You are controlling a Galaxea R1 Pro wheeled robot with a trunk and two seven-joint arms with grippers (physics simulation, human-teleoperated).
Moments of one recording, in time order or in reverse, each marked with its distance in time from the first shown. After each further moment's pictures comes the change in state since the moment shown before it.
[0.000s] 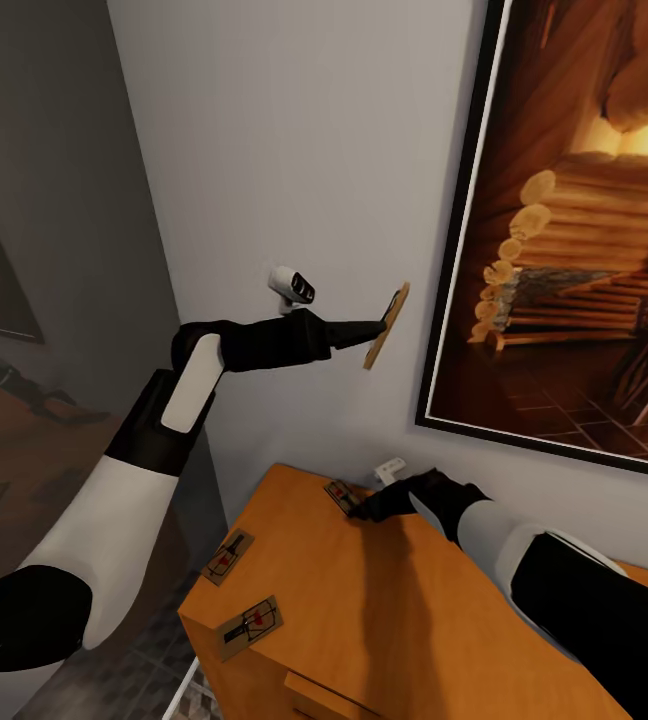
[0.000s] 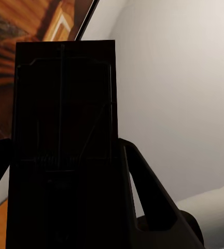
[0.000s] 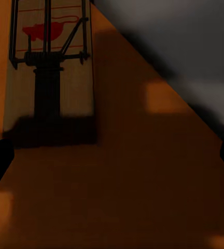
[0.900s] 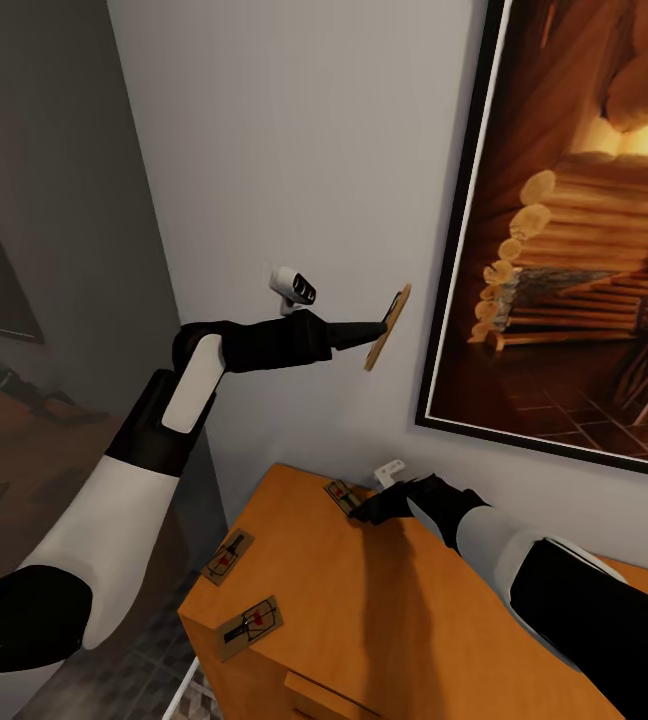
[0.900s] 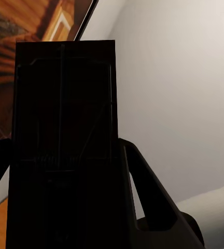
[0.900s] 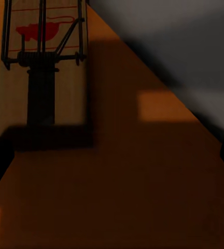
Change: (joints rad) left arm 0.000 0.000 -0.005 0.002 0.000 0.000 0.000; right arm 0.020 0.003 -0.001 -0.010 0.002 -0.038 -0.046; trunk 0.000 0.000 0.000
